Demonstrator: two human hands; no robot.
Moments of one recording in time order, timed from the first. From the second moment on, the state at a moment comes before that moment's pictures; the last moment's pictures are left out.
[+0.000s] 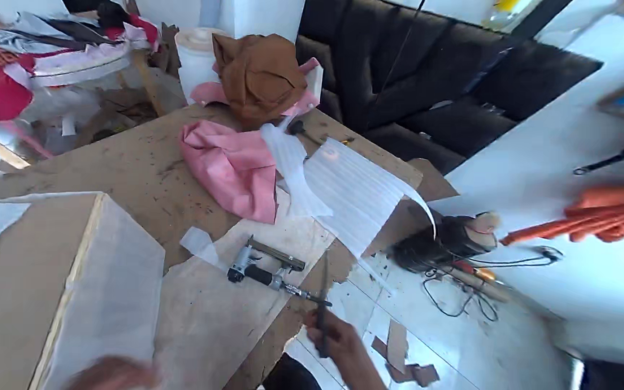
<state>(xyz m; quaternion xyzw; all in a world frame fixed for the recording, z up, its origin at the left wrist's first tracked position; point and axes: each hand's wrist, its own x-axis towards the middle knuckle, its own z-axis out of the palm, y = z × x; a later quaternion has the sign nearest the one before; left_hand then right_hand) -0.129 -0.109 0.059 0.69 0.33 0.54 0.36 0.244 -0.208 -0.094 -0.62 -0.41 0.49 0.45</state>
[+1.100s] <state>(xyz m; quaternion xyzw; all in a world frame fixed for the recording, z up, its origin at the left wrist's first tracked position) 0.592 -0.061 -0.224 0.01 0.51 0.49 0.71 0.791 -0.130 -0.225 -0.49 -0.31 0.79 0.21</state>
